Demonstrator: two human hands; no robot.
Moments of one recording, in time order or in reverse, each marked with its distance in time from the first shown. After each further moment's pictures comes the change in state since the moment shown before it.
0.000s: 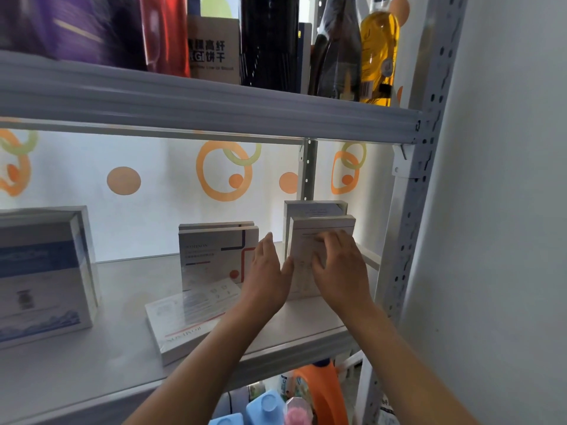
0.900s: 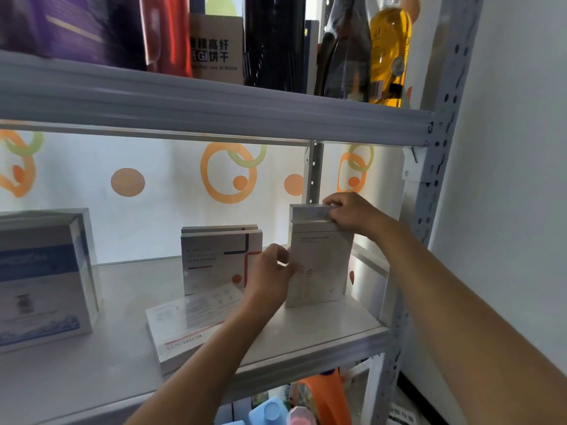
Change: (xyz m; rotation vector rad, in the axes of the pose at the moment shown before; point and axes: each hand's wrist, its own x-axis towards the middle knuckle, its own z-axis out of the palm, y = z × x) left_hand 0.024 -0.011 0.003 -0.230 0.053 -0.076; right_hand 0.131 0.019 -0.020 0.169 -0.586 0.233
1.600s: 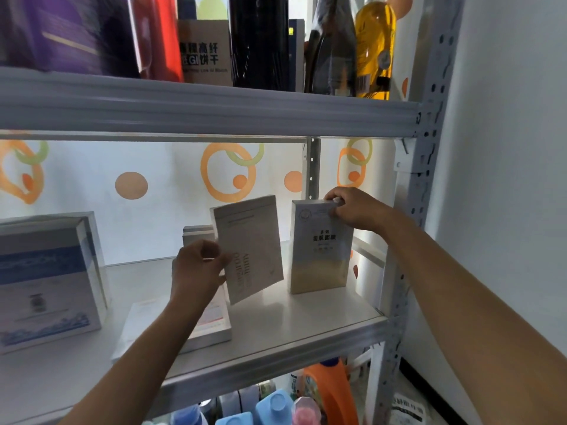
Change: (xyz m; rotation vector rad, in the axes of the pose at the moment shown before) left_hand -0.016 -0.020 -0.092 -0.158 0.260 -0.111; right_hand -0.012 0.010 -0.015 -0.047 -0.045 -0.091
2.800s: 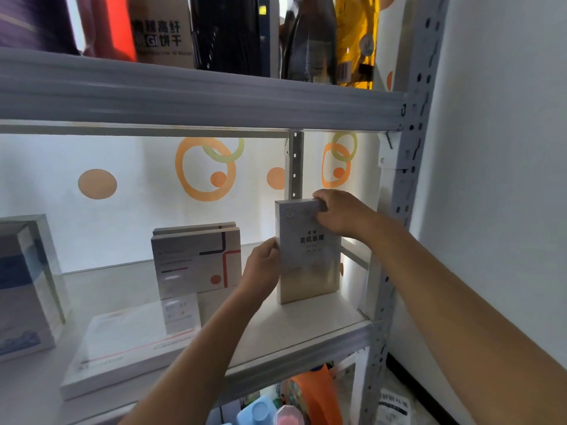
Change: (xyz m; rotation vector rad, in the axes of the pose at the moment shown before) left_hand 0.007 0.001 0.136 -0.127 -0.424 0.009; right_hand -0.001 0.010 0.007 -0.225 0.021 0.014
